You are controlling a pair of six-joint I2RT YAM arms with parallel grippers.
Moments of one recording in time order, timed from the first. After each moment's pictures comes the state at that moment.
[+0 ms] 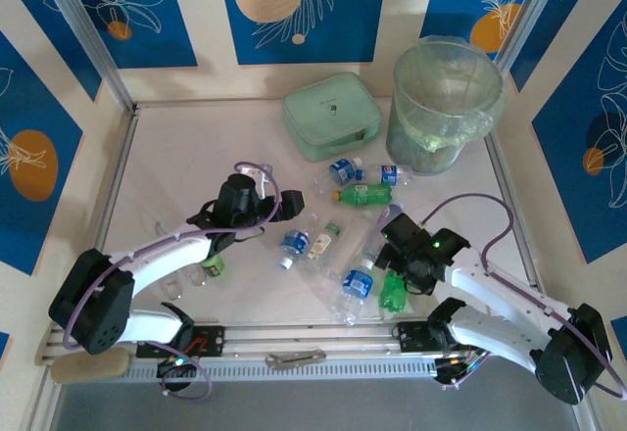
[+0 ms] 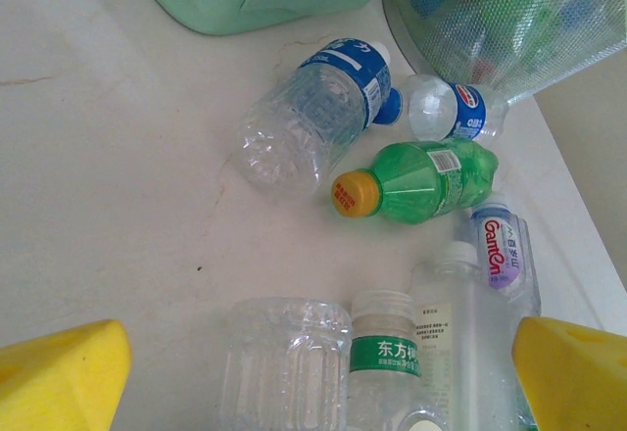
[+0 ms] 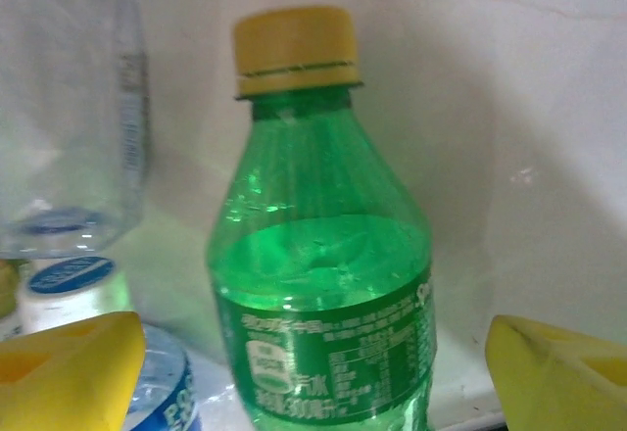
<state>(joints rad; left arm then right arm) -0.60 1.32 0.67 0.13 0.16 -0.63 0.68 0.93 0.60 -1.05 0.12 1.20</state>
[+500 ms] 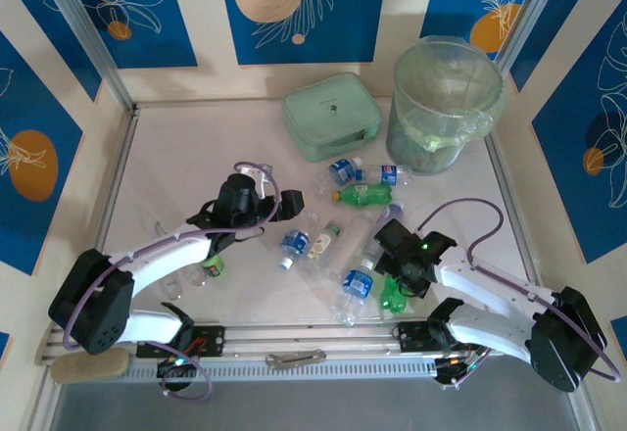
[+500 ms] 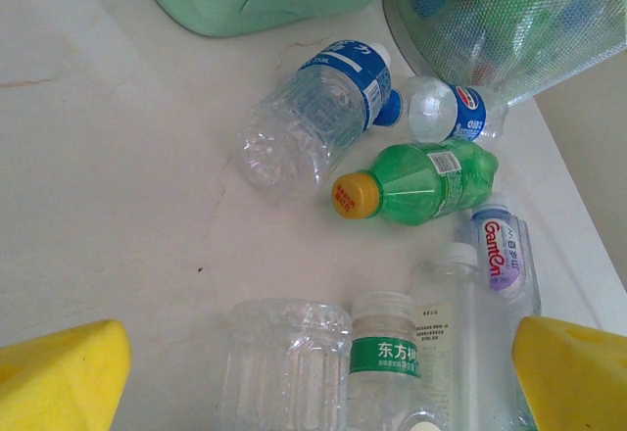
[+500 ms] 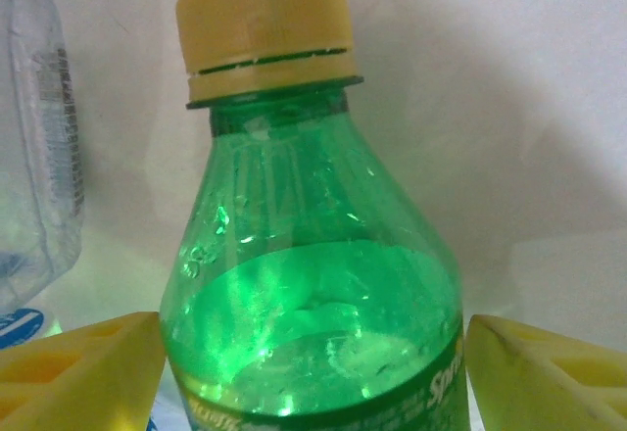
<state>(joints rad) -0.60 1.32 0.67 0.13 0.15 -0.63 0.71 1.02 0.54 -0.94 0.13 1.25</state>
